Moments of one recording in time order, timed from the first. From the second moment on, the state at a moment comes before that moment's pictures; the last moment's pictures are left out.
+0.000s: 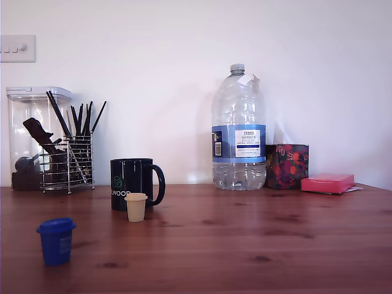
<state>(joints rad) -0.44 0.43 0.32 -0.22 -0.09 -0.17</state>
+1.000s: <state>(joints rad) -0.53 0.43 0.19 -0.04 -0.05 -0.09</state>
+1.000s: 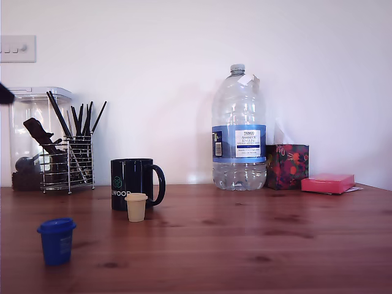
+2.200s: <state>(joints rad) -0.67 0.44 0.01 -0.02 -0.14 -0.16</state>
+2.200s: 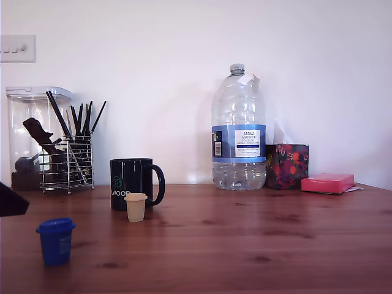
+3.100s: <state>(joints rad) -0.66 1.08 0.05 0.52 -0.13 -0.26</state>
